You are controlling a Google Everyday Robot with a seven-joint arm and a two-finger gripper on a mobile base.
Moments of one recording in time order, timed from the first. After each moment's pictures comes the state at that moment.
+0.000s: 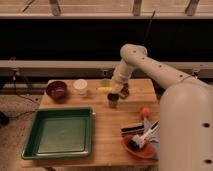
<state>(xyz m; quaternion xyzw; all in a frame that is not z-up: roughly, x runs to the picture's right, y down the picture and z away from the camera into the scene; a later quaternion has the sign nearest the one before) 0.048 0.007 0.838 -0.35 -0.21 -0.04 0.91</state>
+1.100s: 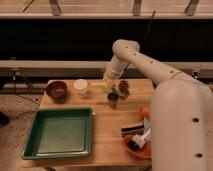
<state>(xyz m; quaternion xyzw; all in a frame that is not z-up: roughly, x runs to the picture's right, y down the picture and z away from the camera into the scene) -0.006 -0.024 0.840 -0.31 -0.23 -0.06 0.92</state>
